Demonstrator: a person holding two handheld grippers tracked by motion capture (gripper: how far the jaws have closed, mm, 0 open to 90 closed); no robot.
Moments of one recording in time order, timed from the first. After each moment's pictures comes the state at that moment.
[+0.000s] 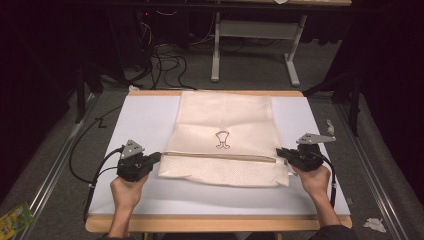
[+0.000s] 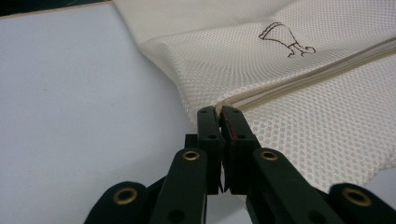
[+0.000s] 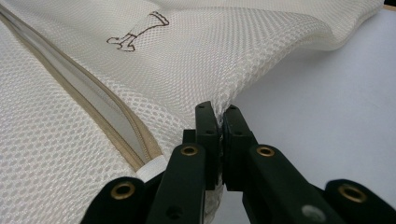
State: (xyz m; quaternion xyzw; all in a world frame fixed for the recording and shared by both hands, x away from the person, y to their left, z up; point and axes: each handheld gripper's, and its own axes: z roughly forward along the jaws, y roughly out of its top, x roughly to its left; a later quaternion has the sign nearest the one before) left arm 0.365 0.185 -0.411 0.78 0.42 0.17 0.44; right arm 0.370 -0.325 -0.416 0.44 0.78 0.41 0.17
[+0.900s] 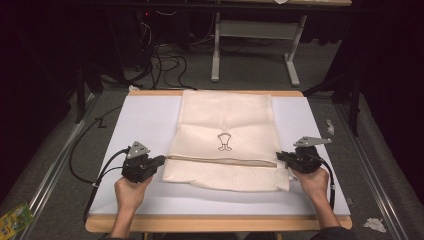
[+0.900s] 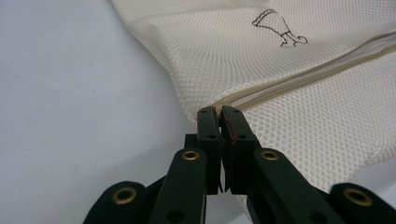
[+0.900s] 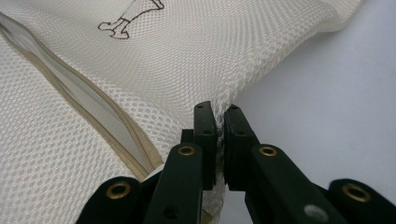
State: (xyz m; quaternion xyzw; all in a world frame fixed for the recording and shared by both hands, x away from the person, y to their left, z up) left arm 0.366 0.175 -0.421 0.79 0.42 0.15 0.42; right arm 0.371 -0.325 -0.433 0.45 0.79 0.37 0.17
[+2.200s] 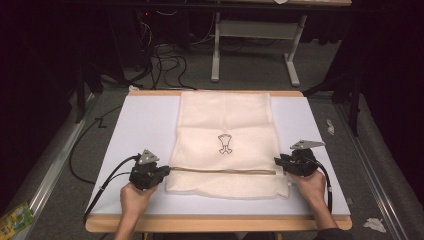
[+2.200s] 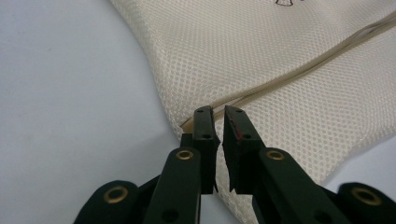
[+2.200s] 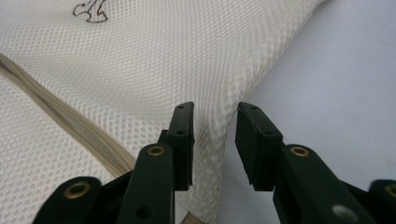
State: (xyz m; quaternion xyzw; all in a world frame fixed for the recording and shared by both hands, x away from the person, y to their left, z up) left arm 0.362 0.163 -0.444 0.82 0.41 0.12 0.38; right arm 0.374 -0.326 -0.452 0.48 0.79 0.34 0.17
